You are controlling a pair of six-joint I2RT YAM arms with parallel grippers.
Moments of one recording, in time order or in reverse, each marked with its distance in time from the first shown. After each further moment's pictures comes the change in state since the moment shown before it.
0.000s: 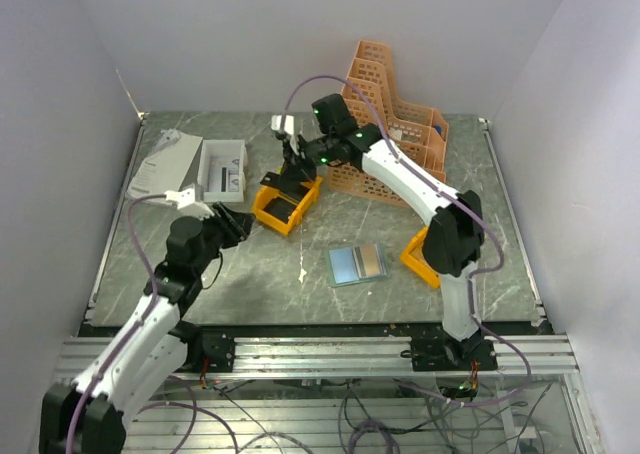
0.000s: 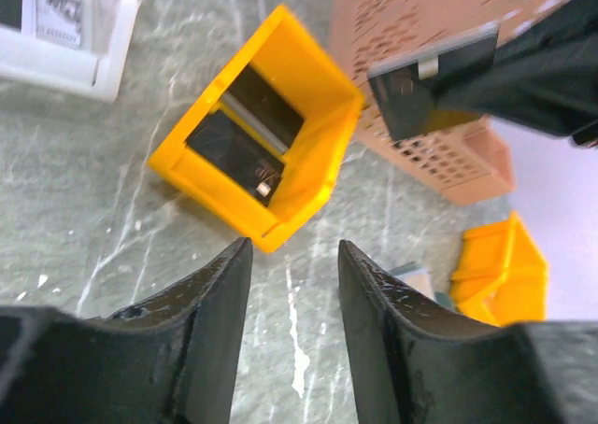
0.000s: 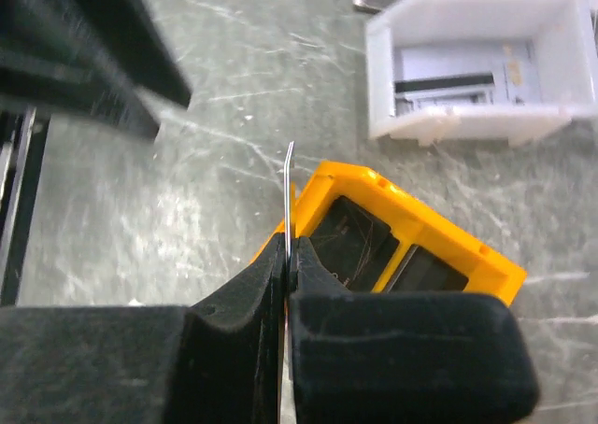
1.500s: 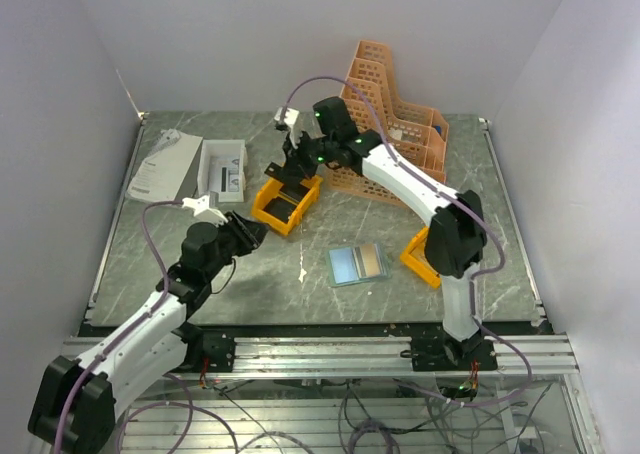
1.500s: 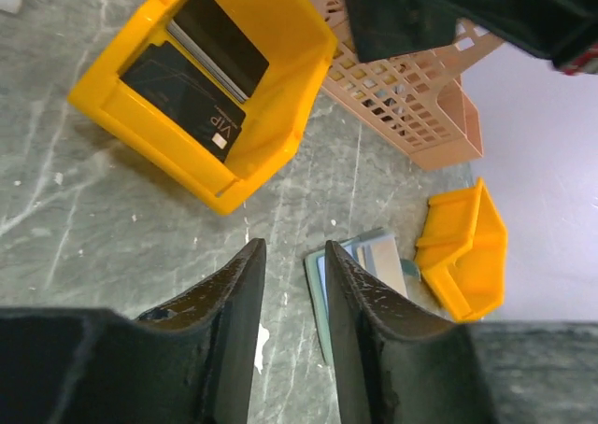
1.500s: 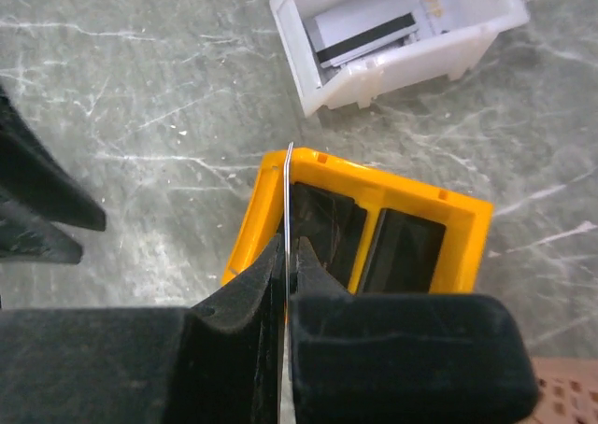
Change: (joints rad) left arm -0.124 0.049 -0.088 0.158 0.000 -0.132; right arm -0.014 -0.108 -0.172 0.158 0.164 0.151
